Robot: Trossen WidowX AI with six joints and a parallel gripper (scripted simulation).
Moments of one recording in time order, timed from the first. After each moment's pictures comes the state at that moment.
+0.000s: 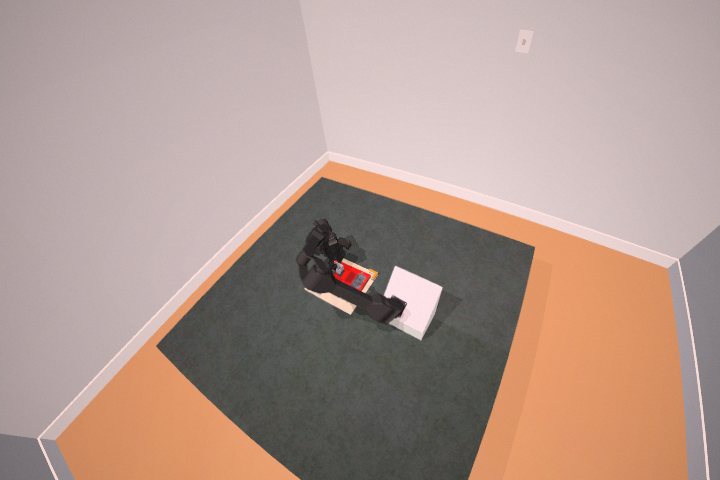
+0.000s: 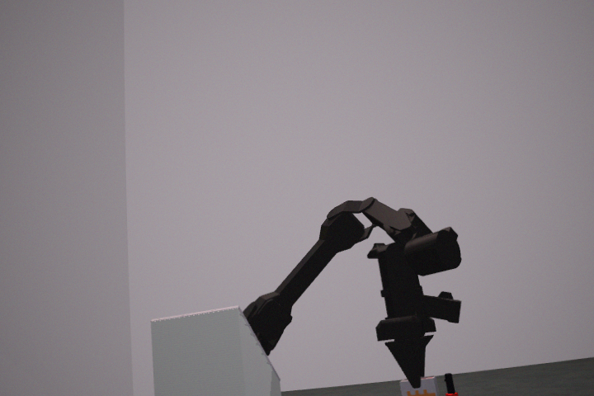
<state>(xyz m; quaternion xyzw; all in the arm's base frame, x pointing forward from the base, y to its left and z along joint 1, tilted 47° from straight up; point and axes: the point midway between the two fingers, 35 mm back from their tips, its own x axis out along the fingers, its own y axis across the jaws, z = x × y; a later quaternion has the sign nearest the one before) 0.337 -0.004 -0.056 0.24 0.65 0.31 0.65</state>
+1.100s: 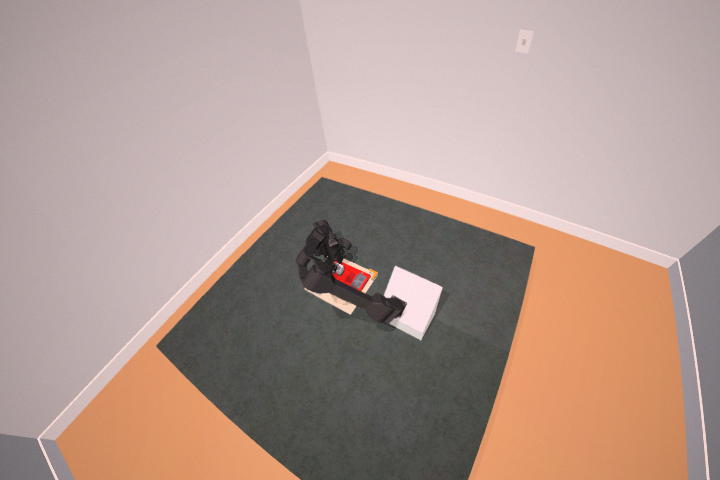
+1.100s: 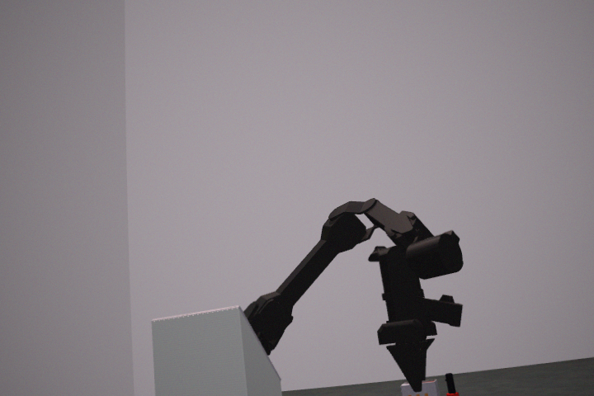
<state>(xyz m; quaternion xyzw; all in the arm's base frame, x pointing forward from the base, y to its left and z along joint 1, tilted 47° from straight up) 0.337 0.000 -0.060 0.24 0.65 0.32 0.65</state>
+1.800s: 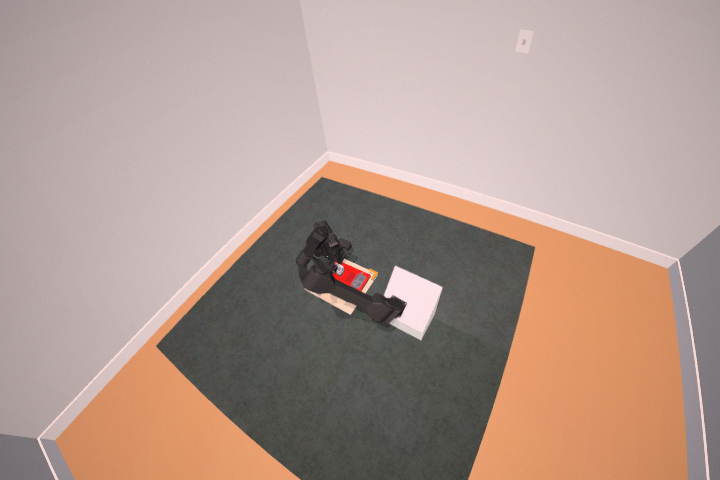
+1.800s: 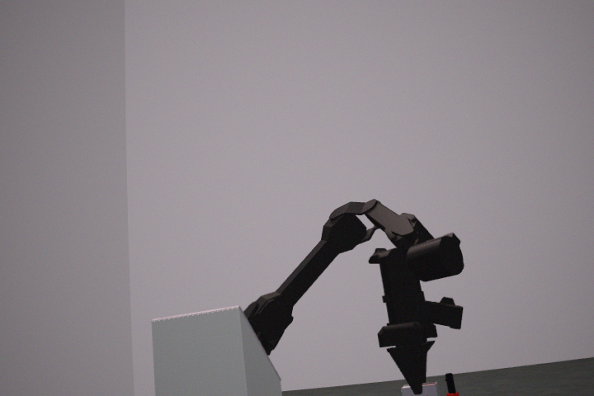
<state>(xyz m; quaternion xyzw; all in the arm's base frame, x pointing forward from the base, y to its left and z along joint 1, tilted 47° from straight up) 0.337 0.002 -0.062 0.24 0.65 0.32 0.65</state>
